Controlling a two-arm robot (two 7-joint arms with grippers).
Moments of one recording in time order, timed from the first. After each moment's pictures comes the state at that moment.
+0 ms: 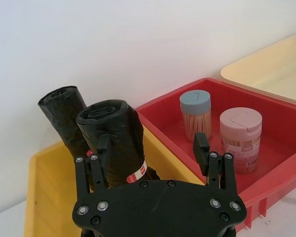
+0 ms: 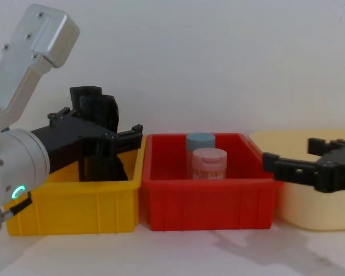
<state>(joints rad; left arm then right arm) -0.24 0.38 0.45 -1.63 -0.20 0.01 -0.01 0.02 0.43 -0.28 -1.78 0.35 0.09 0.32</state>
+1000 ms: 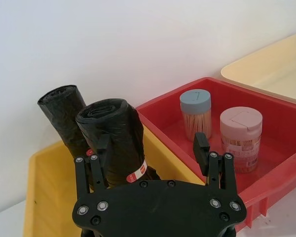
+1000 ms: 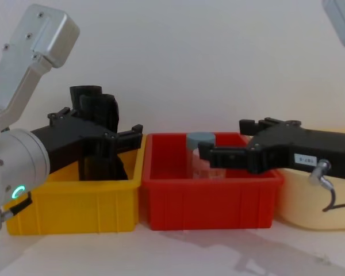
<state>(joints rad) -0.24 0.38 0.45 -1.63 -0.20 0.01 -0.01 0.24 0.39 -0.43 -1.65 0.26 0.09 0.42</state>
